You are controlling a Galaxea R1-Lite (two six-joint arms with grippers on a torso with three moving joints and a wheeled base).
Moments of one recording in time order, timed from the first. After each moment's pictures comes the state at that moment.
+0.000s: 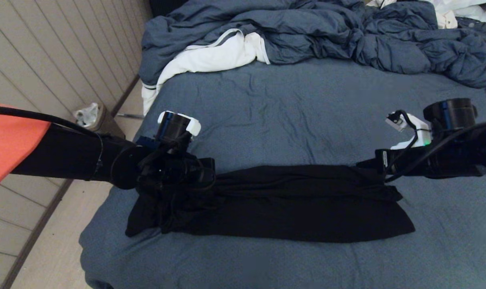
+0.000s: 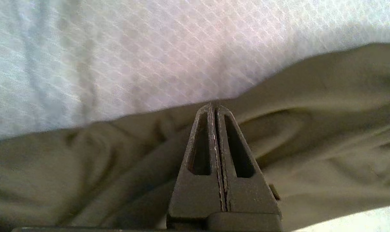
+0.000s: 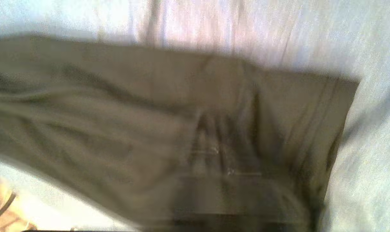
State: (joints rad) left arm -0.58 1.96 -1.29 -0.04 0.08 -0.41; right arm -0.07 1.73 -1.13 0.06 0.40 -0.02
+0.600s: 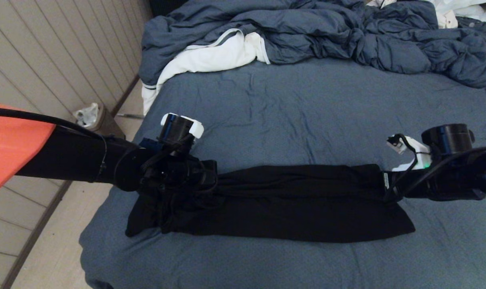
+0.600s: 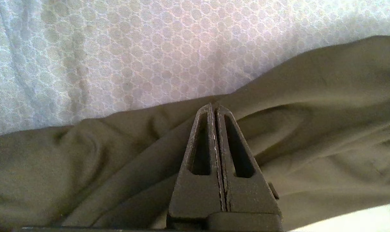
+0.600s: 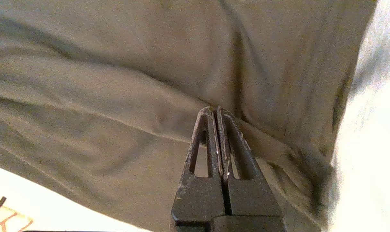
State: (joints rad) left arm -0.59 1.97 -1.29 -0.04 0.08 -0.41; right arm -0.11 1.74 -0.95 -0.05 0.38 -0.04
